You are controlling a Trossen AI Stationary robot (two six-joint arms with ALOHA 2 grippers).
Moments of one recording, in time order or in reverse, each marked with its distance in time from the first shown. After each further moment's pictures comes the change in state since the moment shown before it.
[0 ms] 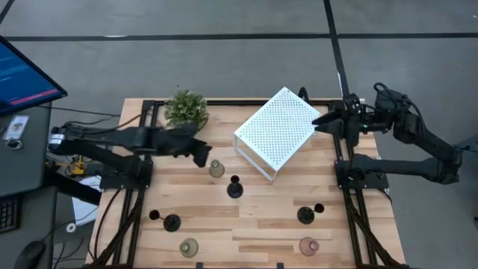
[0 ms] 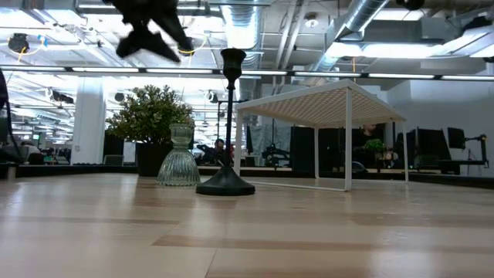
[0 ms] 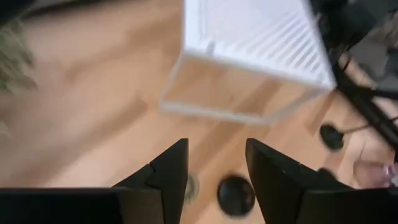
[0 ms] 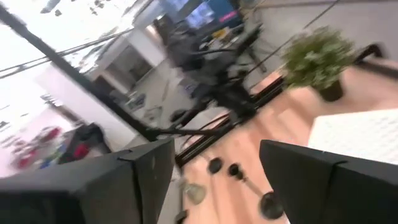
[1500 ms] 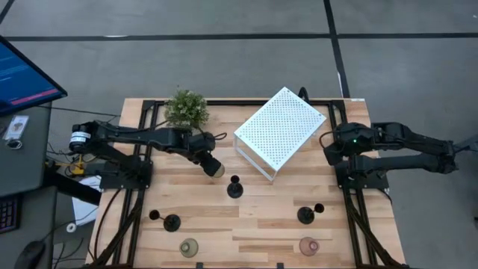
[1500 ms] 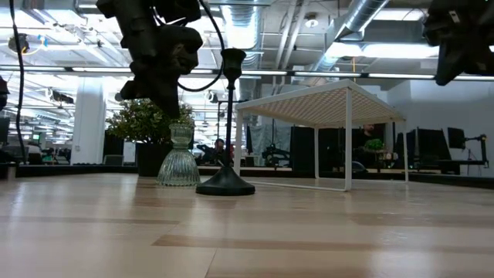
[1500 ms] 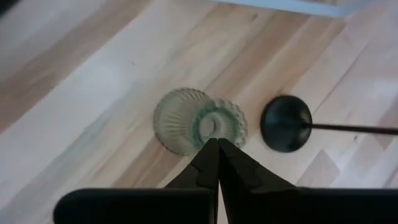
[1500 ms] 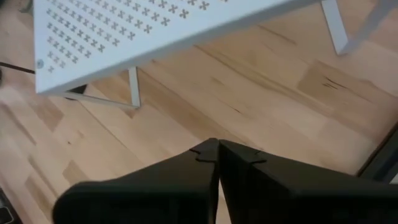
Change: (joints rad) left arm 0.066 0.279 0.000 -0.070 0.256 0.083; right arm 0.222 -0.064 -0.236 -0.689 0.524 0.195
